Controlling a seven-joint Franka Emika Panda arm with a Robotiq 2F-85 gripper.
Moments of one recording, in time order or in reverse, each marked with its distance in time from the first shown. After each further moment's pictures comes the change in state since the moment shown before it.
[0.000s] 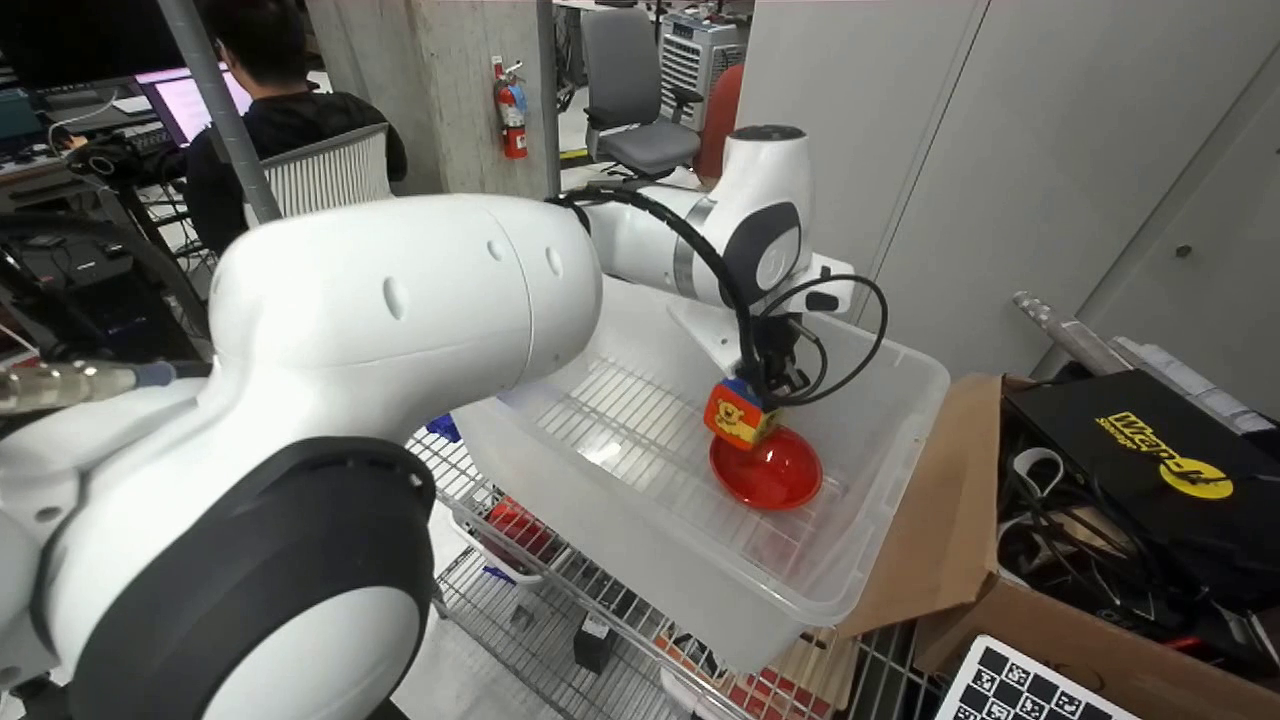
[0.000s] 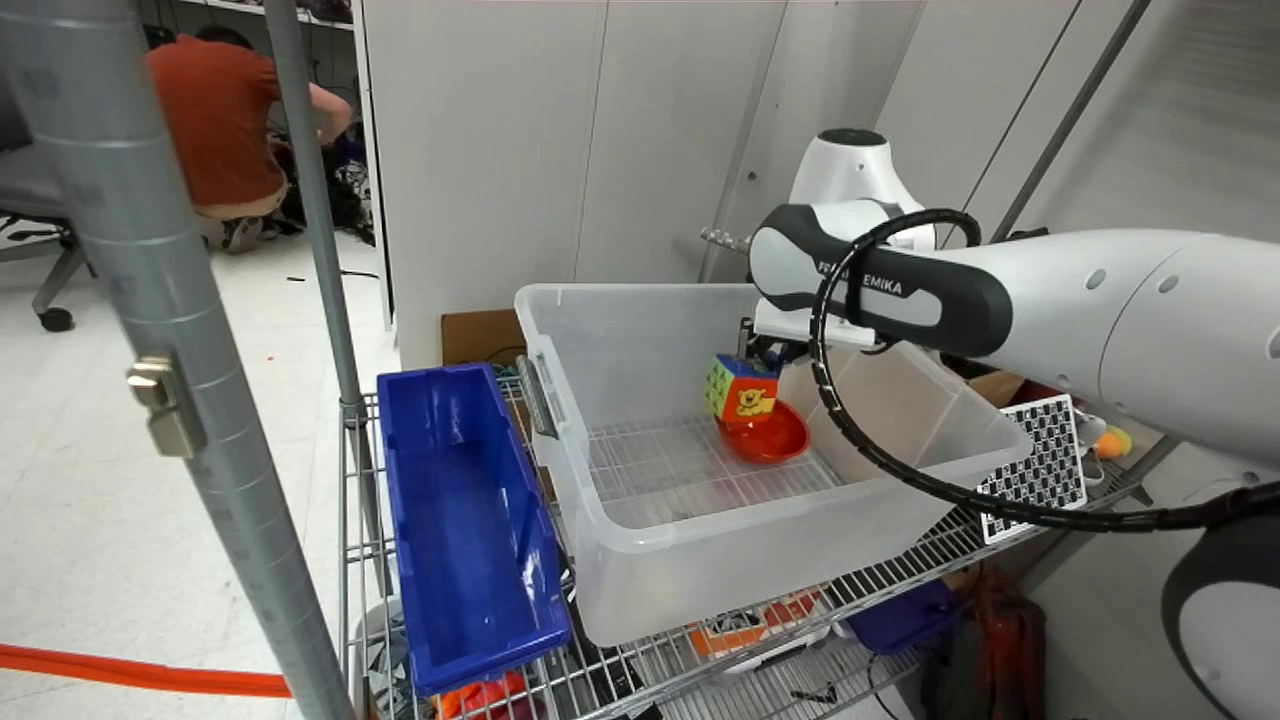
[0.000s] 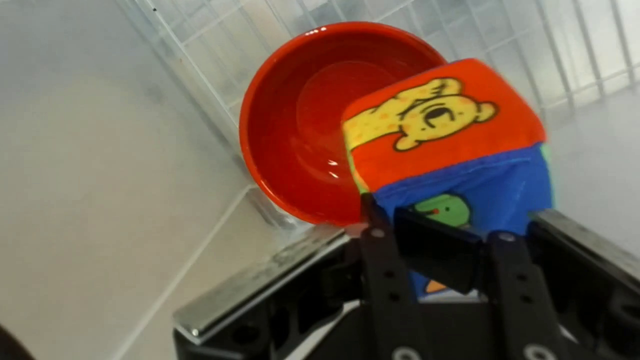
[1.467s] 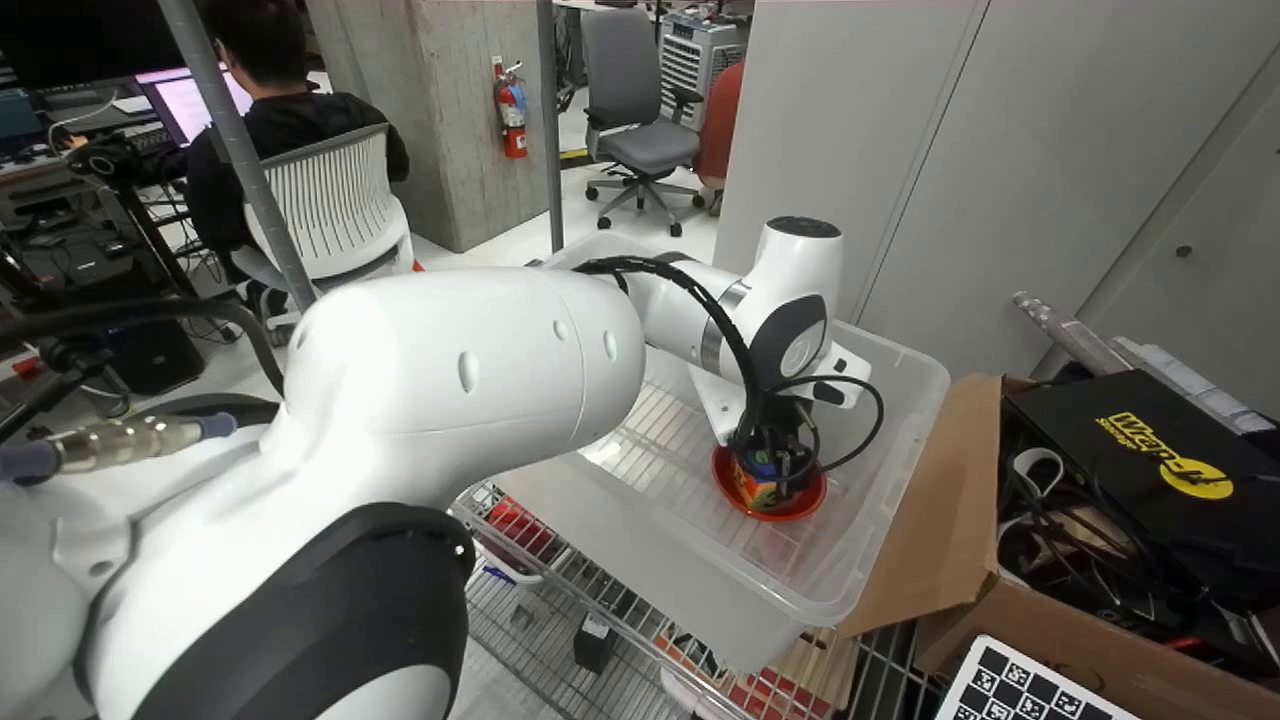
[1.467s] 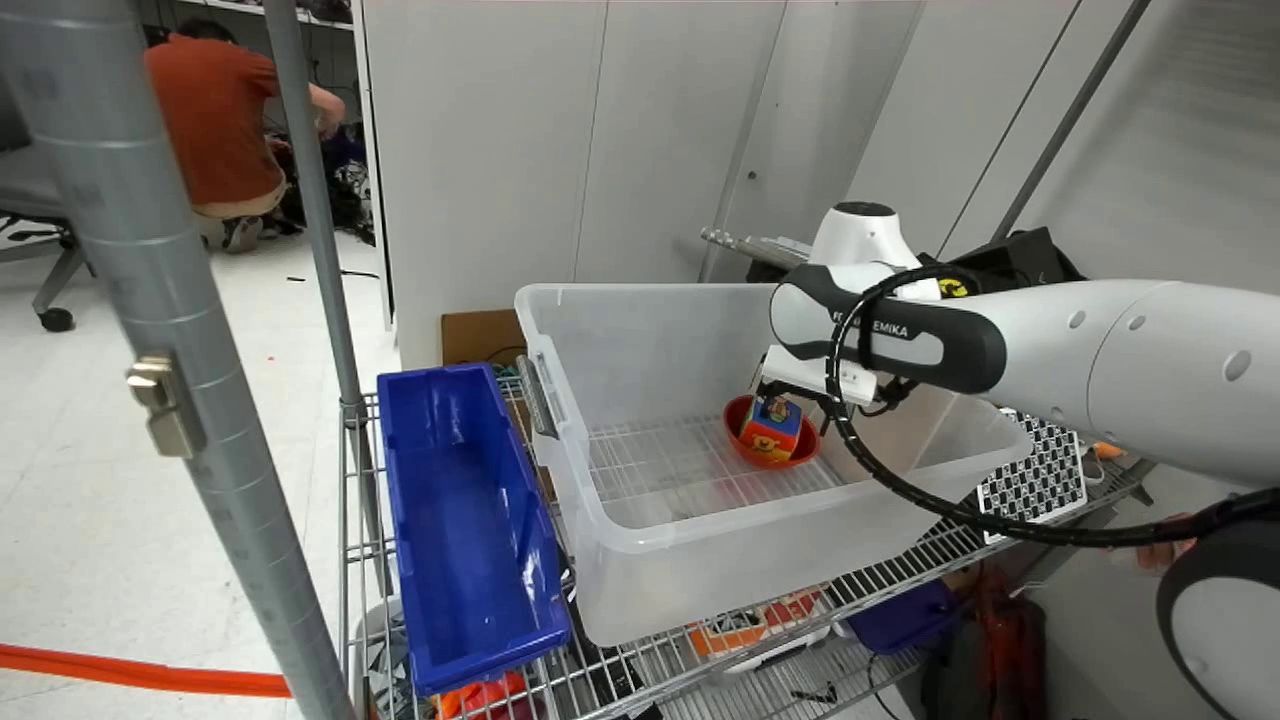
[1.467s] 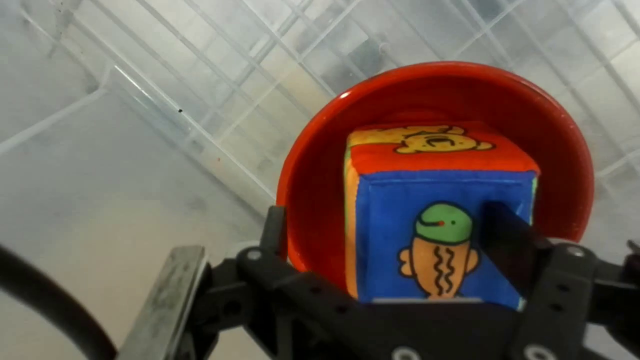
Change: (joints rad) arm -0.067 0.046 0.027 -0.082 0.020 0.019 0.181
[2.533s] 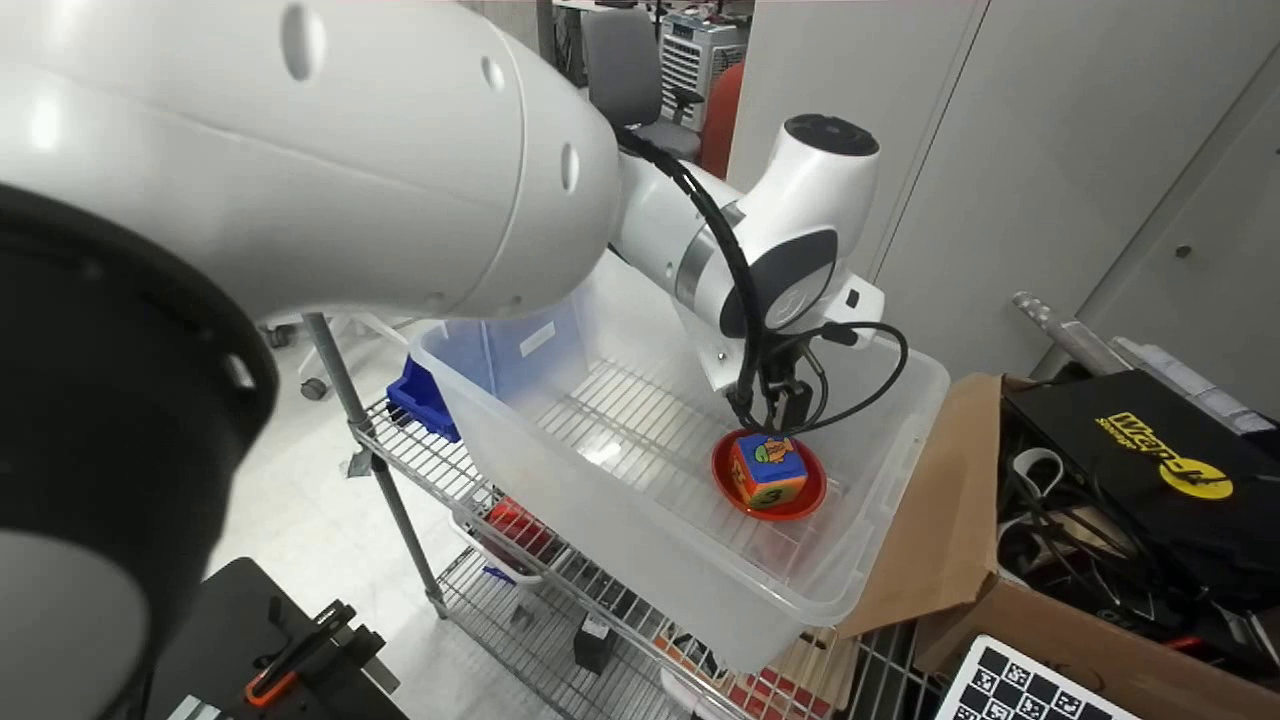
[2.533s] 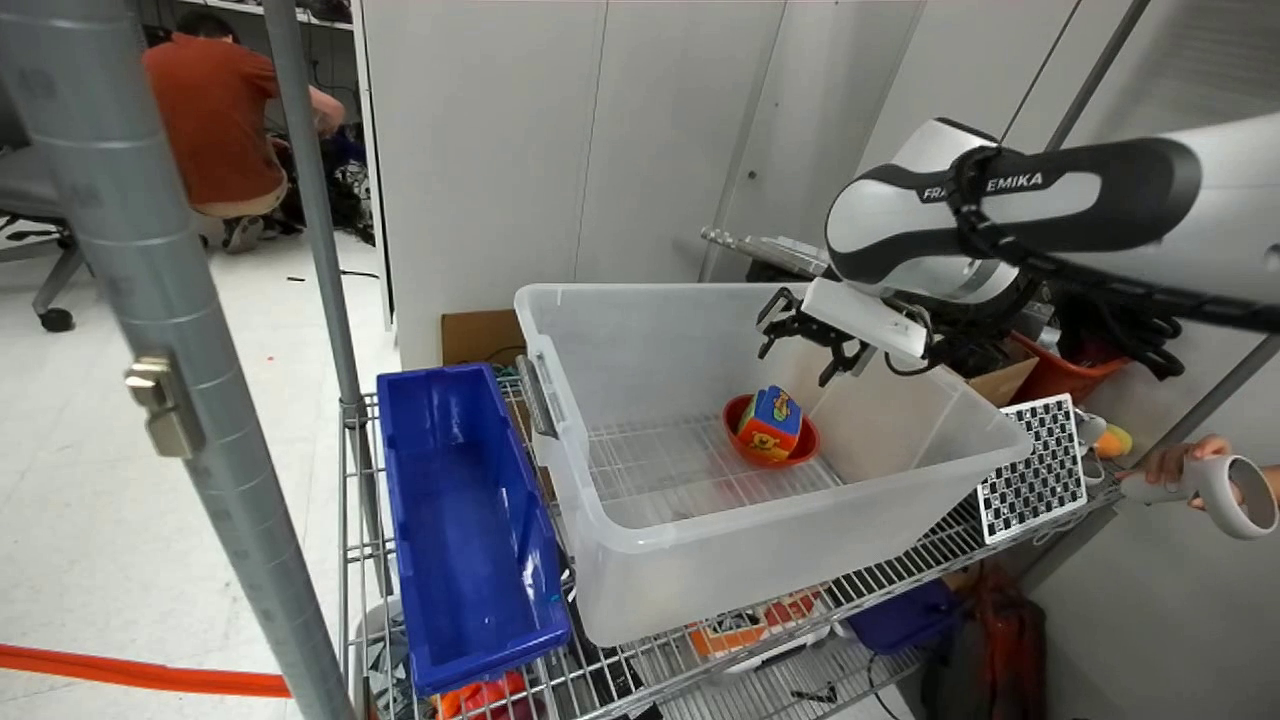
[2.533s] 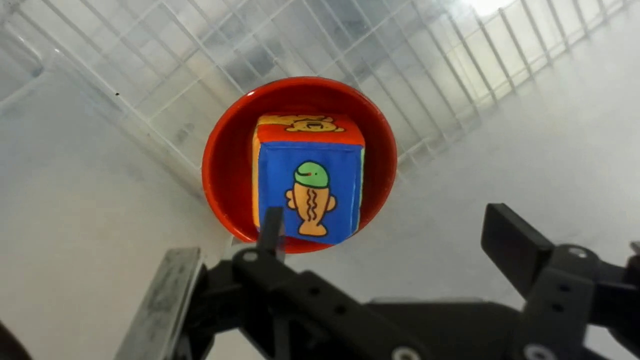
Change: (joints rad) arm -0.015 -0.437 0.090 -0.560 0.156 0.286 -0.226
